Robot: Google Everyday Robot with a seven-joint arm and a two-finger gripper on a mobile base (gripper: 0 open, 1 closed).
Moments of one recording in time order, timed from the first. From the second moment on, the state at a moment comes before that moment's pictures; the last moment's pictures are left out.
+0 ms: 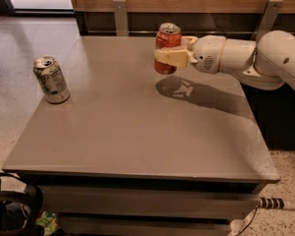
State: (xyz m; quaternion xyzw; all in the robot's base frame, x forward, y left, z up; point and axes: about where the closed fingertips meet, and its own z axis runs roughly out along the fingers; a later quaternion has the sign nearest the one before) arm 0.659 -0.066 0.932 -0.38 0.64 0.35 0.57
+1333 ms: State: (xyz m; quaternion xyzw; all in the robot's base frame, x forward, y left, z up) arm 0.579 0.069 0.933 -0.41 0.60 0.38 0.57
